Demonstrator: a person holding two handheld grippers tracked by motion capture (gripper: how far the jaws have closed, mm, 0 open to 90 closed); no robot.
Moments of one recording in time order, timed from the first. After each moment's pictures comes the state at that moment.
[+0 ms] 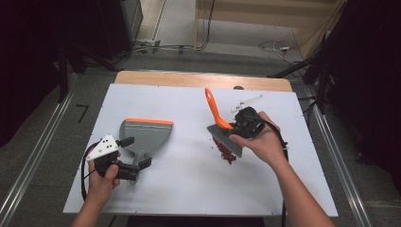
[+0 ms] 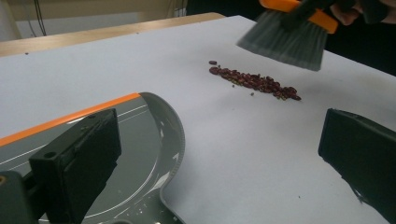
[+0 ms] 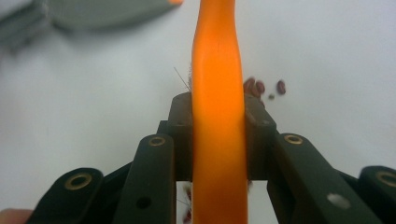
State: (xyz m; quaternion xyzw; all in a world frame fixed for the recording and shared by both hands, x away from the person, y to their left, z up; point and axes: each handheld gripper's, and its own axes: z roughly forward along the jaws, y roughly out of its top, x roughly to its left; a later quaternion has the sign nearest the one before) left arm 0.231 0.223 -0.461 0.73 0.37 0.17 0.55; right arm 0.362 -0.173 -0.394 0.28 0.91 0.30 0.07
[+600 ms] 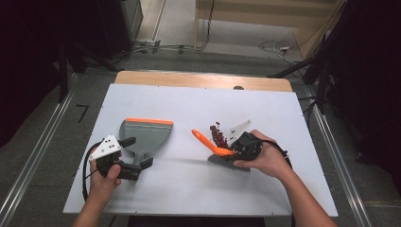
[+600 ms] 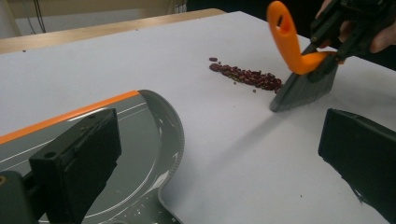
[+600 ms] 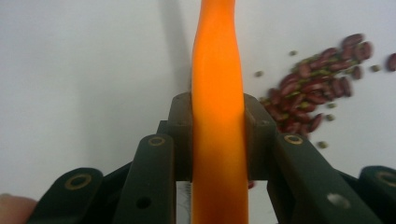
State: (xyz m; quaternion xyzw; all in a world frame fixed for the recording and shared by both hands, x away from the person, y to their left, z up) left arm 0.233 0.220 -0.463 0.74 0.37 0.17 0.54; right arm 0.344 -0.174 -0.445 0.10 0.96 0.25 0.04
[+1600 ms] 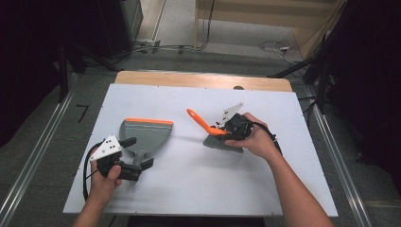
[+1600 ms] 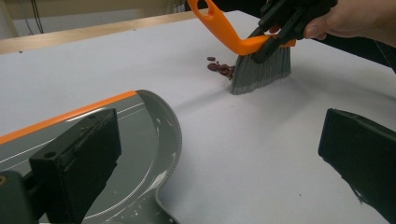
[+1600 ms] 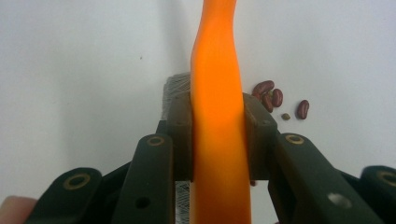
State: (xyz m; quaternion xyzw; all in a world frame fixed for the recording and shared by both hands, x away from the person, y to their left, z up) left arm 0.233 0.218 -0.464 0.74 0.37 0.17 0.54; right arm 0.402 -0.153 -0.448 0.11 0.95 0.27 0.08
